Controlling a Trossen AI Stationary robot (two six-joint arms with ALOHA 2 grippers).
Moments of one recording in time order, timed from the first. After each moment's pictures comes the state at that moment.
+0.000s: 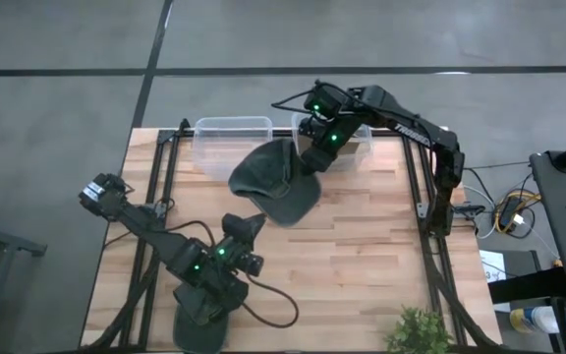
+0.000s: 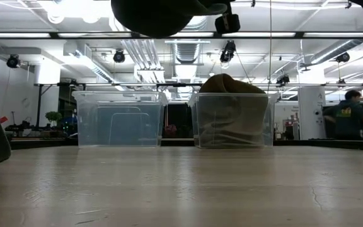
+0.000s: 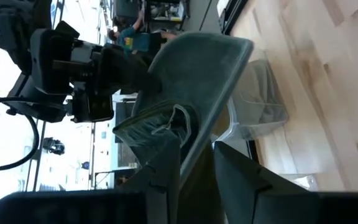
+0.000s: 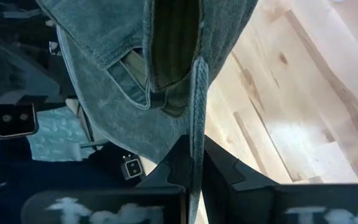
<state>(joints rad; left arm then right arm) -0.59 1.60 1.47 -0.80 -1.33 0.50 -0.35 1.88 2.18 -1.38 -0.61 0.41</state>
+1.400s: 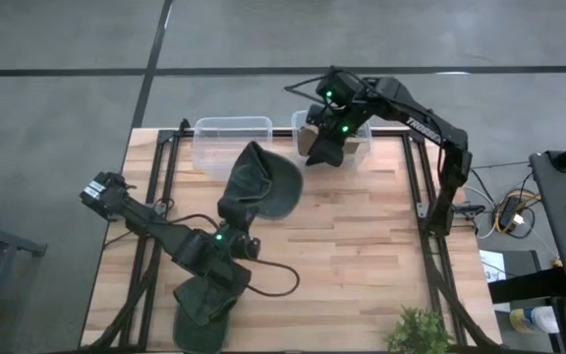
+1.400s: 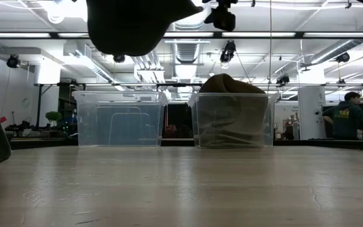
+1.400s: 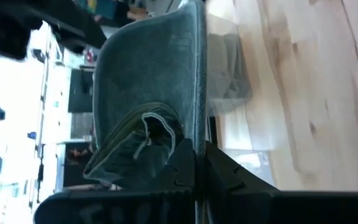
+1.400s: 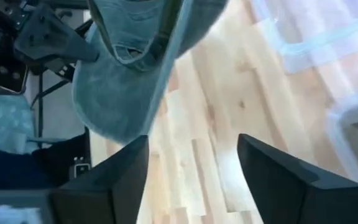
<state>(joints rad) -0.53 1.60 1.50 -1.11 -1.20 0.08 -0.41 1.83 2.19 -1.36 -0.54 0.10</state>
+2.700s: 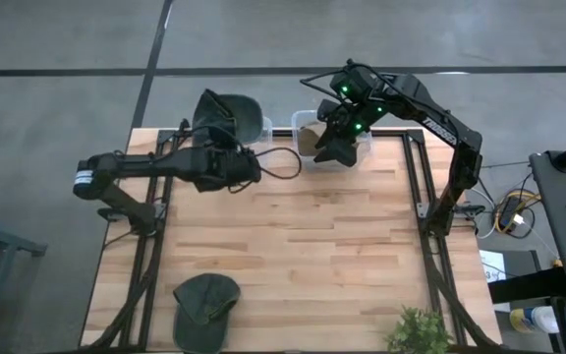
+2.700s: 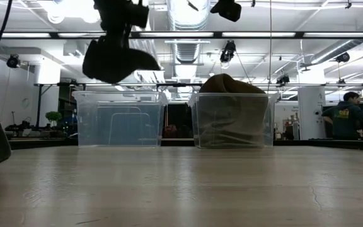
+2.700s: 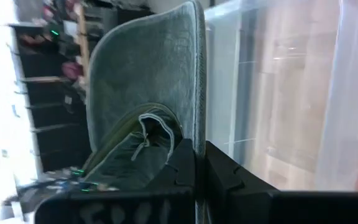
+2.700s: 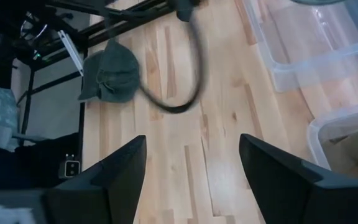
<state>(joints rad) 0.10 1.46 1.39 -1.09 -1.01 0.33 -0.42 1.75 2.18 -1.35 -0.52 0.02</state>
